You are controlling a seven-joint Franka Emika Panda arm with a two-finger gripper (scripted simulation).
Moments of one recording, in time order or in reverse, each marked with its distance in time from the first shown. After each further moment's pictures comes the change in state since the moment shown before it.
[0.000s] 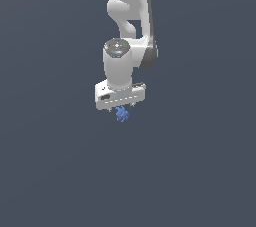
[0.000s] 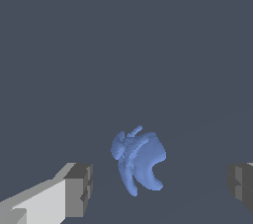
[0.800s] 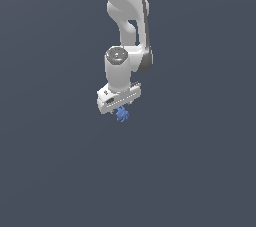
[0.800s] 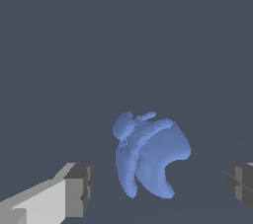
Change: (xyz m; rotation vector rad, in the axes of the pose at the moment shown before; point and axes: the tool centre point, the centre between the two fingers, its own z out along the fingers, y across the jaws) arm -0.030 -0.003 0.044 0.001 0.001 -0.275
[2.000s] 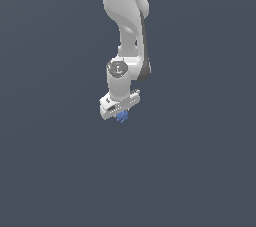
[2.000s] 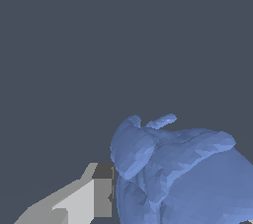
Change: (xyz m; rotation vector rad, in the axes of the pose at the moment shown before) arm -0.002 -0.001 0.052 0.000 0.001 -0.018
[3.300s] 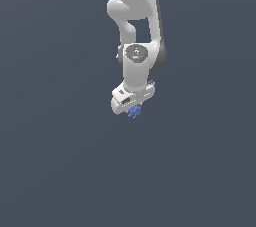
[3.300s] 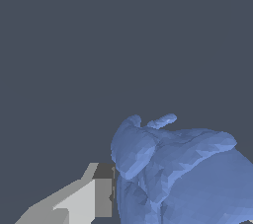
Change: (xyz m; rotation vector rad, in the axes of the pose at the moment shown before) arm 0.043 -0.043 -0.068 -0.001 0.000 0.000
